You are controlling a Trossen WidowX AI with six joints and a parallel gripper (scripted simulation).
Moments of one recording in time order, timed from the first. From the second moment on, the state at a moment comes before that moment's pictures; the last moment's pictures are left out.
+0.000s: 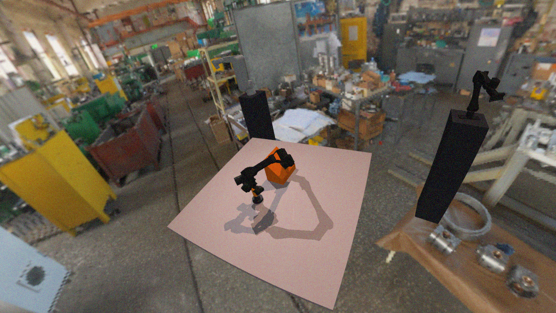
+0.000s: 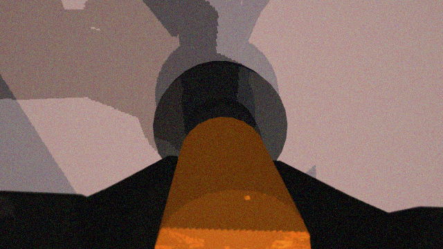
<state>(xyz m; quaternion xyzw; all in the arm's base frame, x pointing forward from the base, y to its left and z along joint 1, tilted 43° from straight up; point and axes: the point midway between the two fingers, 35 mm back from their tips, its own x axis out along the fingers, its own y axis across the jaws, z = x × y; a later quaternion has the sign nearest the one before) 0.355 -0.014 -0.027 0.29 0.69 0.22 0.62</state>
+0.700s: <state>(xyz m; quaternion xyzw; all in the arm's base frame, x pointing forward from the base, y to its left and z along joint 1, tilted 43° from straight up) 0.353 -0.014 -0.026 0.29 0.69 0.22 0.62</state>
